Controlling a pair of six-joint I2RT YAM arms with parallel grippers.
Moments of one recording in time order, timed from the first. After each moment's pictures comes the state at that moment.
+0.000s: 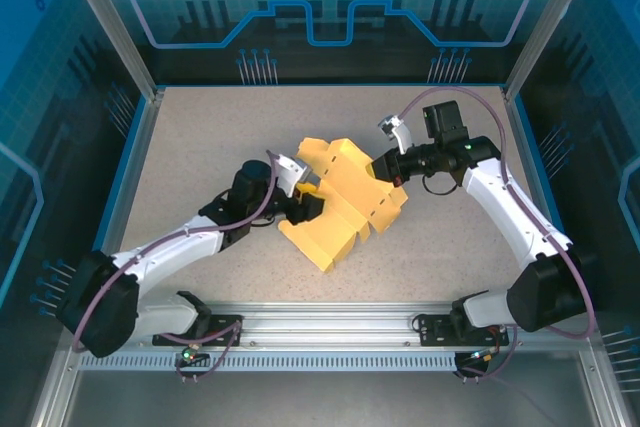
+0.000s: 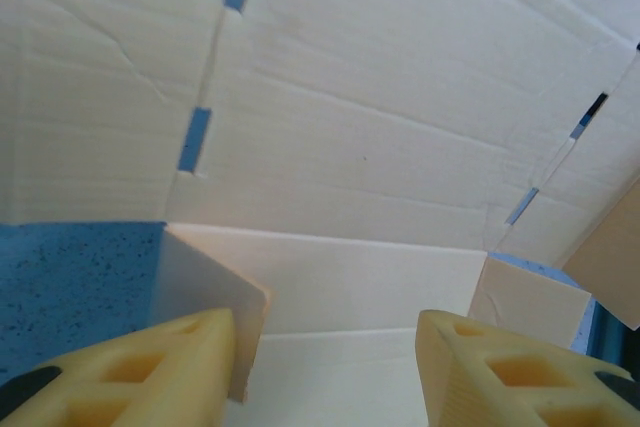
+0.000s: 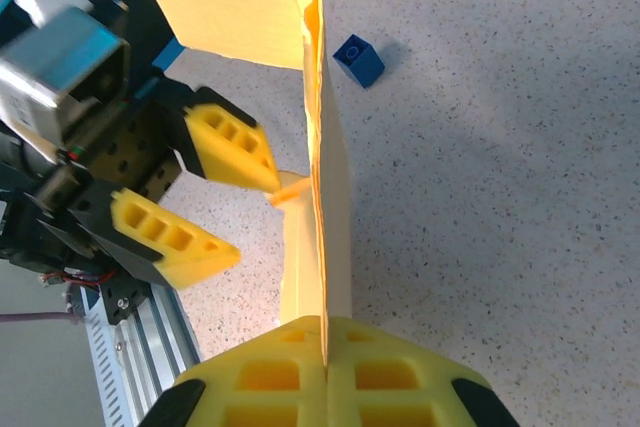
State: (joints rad) left arm -0.55 1.23 0.68 0.10 0.41 -0.16; right arm 0.28 1.37 1.25 -0.77 -0.75 -0.10
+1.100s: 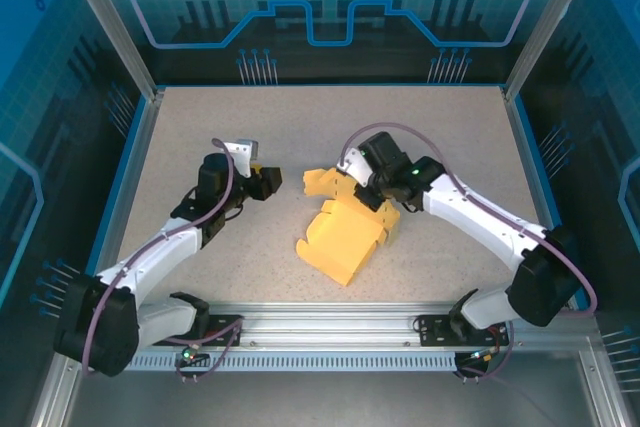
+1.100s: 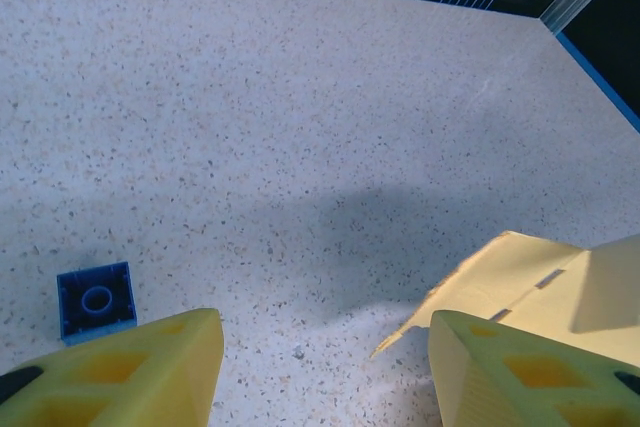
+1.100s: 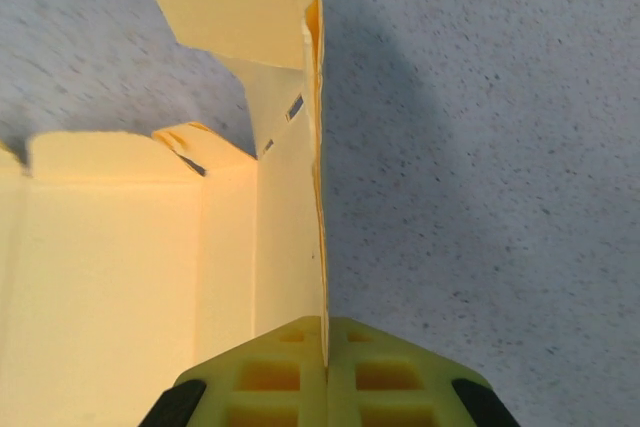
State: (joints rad) left arm -0.29 1.16 0.63 0.07 0.18 -0.33; right arm 0.68 1.43 1.17 -0.71 0.12 -0.34
